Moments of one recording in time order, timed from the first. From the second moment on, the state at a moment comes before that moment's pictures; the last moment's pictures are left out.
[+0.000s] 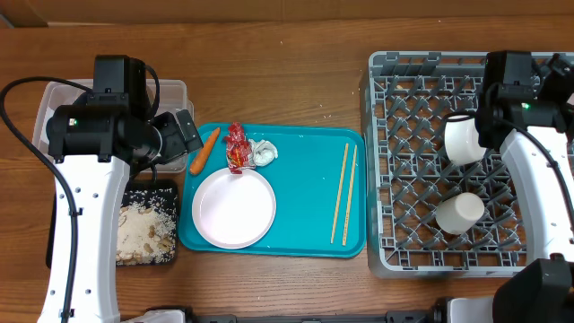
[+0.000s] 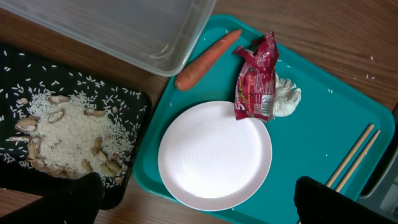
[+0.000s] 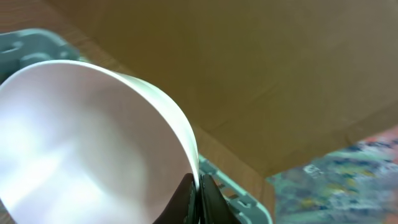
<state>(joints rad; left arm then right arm) 0.00 1.45 1.58 -1.37 0.02 -0.44 -0.08 1.57 1.34 -0.84 1.18 0.39</state>
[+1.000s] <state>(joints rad) 0.00 1.45 1.58 -1.37 0.02 -0.44 0.36 1.84 1.34 -0.83 1.34 0.35</state>
